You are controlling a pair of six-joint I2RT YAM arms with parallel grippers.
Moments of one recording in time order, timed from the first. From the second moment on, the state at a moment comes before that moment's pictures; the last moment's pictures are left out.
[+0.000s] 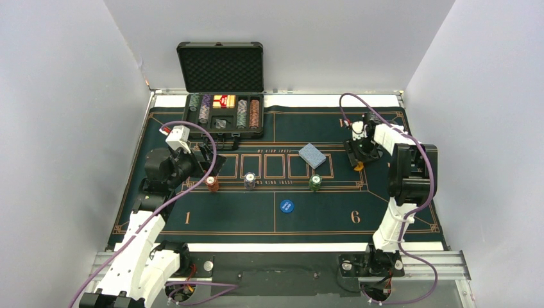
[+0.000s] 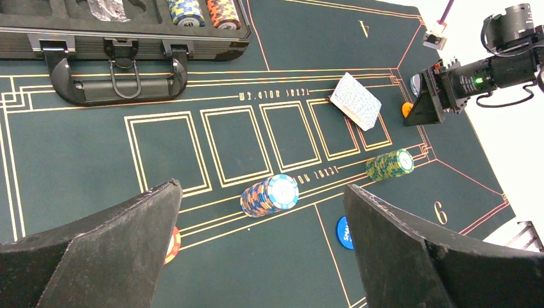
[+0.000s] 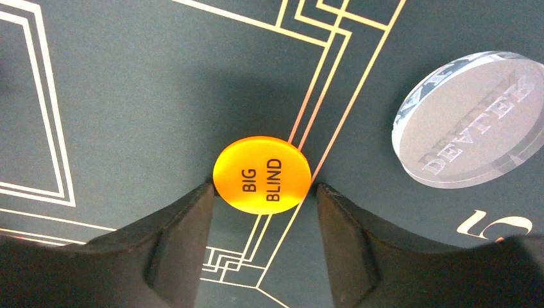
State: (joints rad) left arm -0.12 0.79 0.63 -0.15 0.38 -0.41; right arm -0.04 1.92 1.31 -0.75 -0.08 -0.32
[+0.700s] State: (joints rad) left arm -0.12 0.79 0.63 -0.15 0.38 -0.41; right arm -0.03 1.91 1.30 -0.75 -0.09 -0.35
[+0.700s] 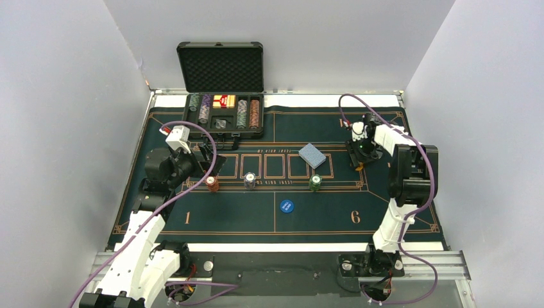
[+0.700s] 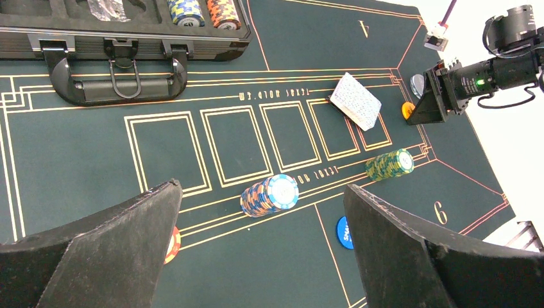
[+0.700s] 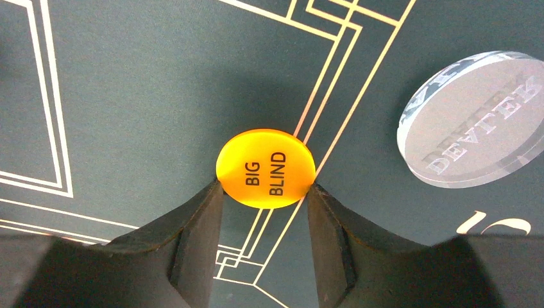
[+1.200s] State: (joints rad) left arm -0.12 0.79 0.63 -0.15 0.39 -0.41; right arm -0.02 1.90 1.28 -0.77 -0.10 -0.35
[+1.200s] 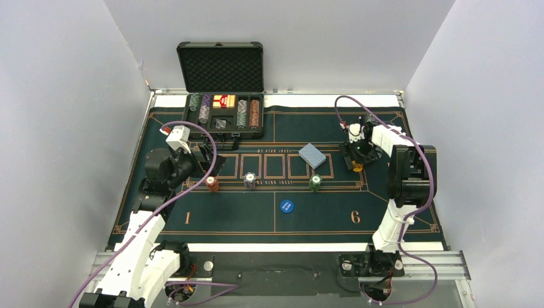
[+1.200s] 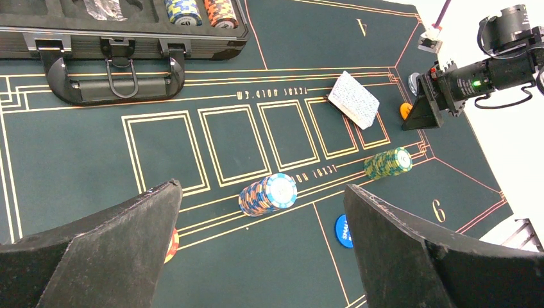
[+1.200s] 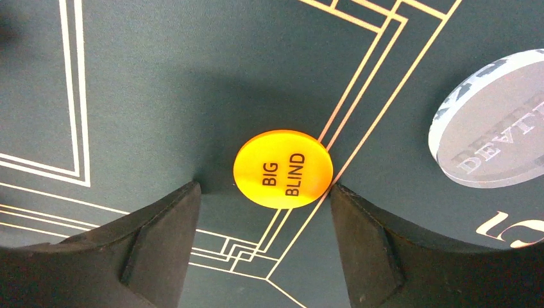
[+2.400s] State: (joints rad) left arm -0.12 0.79 0.63 -0.15 0.40 -0.41; right arm -0.01 1.91 1.30 -0.77 -0.07 -0.35
